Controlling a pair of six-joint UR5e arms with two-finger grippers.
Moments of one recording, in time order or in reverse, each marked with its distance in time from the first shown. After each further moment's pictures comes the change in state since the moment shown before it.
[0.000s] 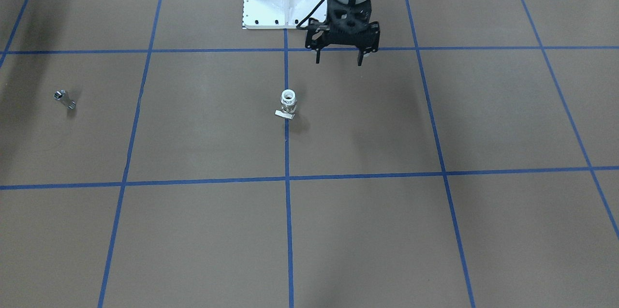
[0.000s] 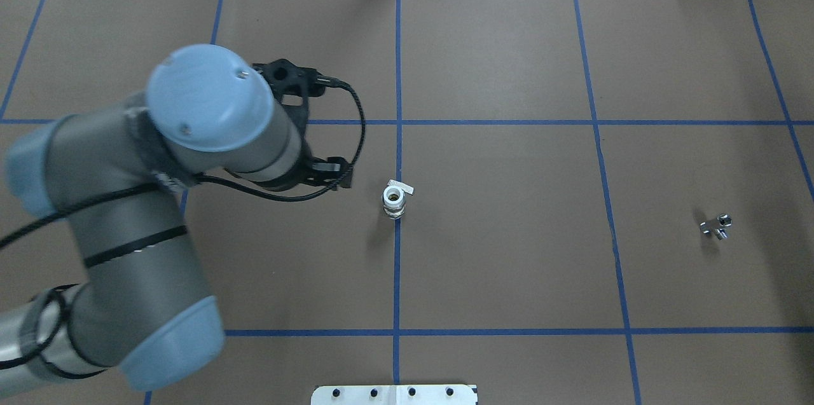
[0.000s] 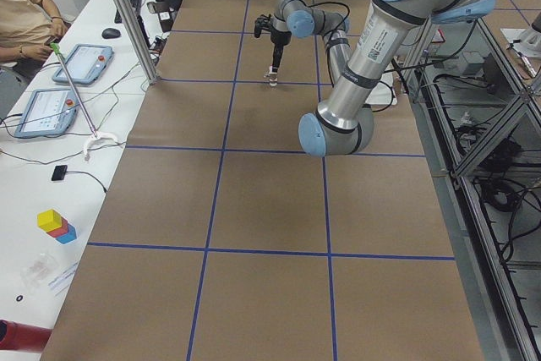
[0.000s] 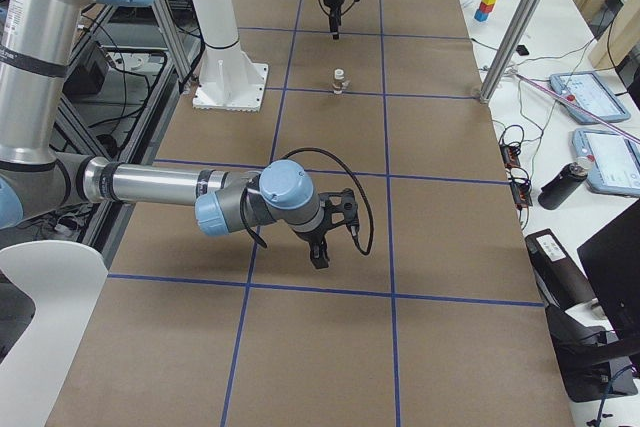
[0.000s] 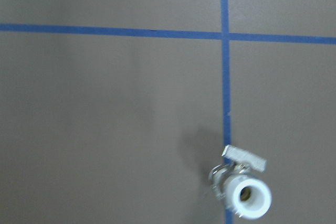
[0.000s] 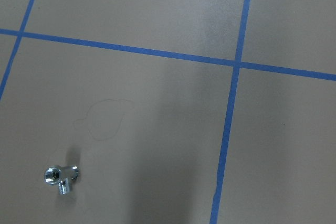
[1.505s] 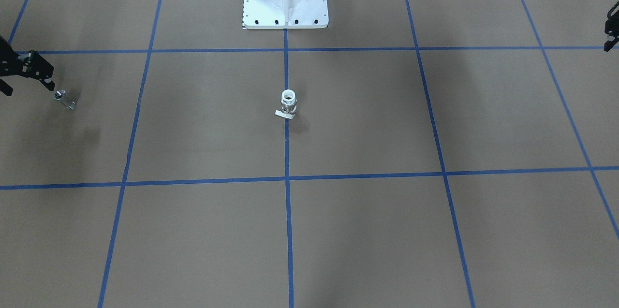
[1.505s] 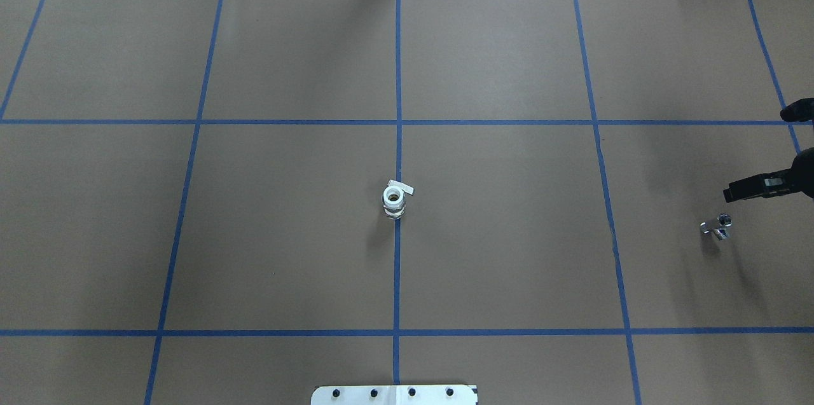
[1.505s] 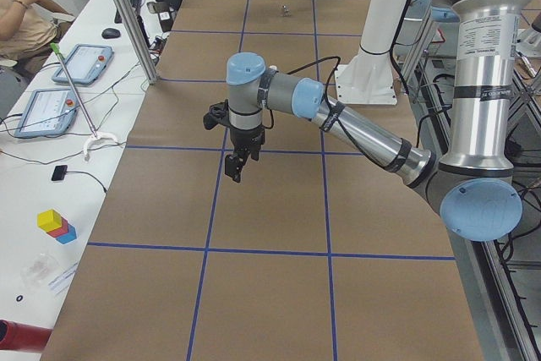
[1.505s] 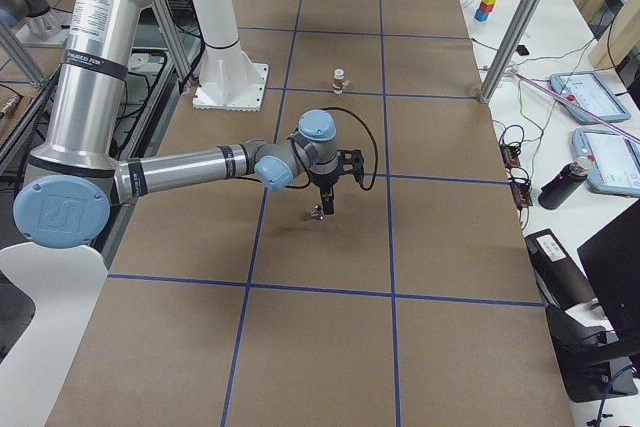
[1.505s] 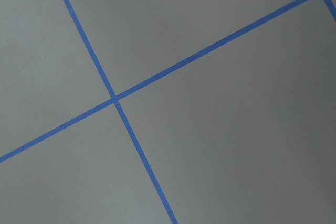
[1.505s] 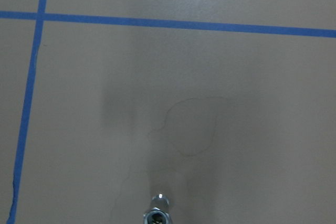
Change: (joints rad) left arm -0.850 0.636 0.018 -0.069 -0.374 1.243; right arm -0.598 0.092 0.030 0.147 -0.361 0.591
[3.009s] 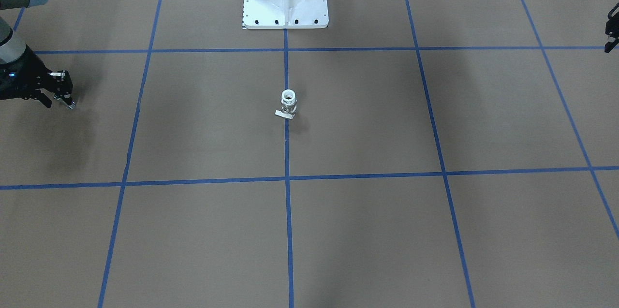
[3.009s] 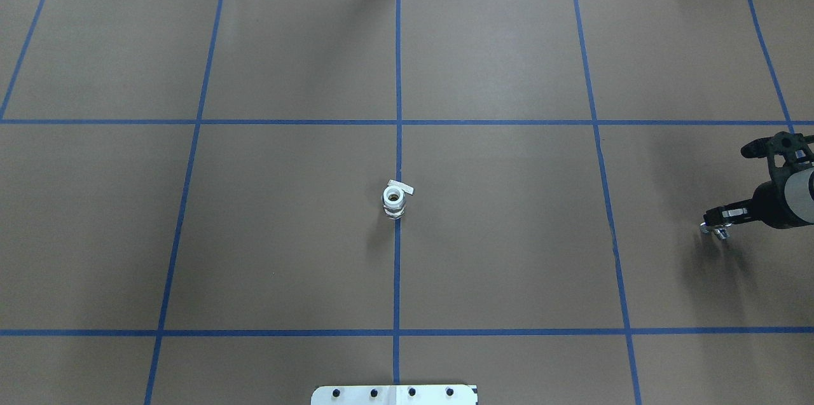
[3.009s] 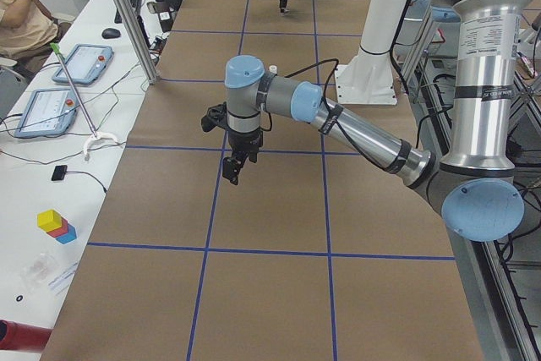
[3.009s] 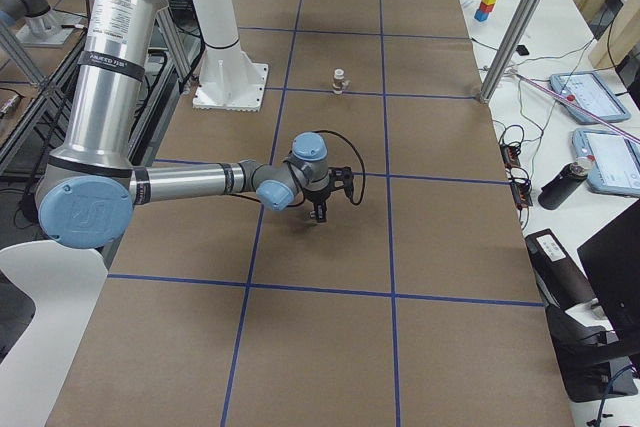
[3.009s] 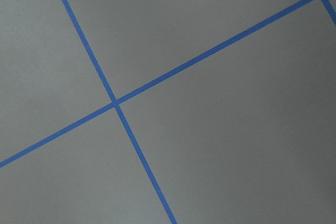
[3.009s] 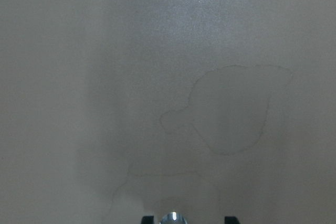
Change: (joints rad) left arm 0.000 -0.004 0.001 -0.007 -0.002 0.002; right arm -0.132 -0.009 -0.125 0.183 -0.088 0.098
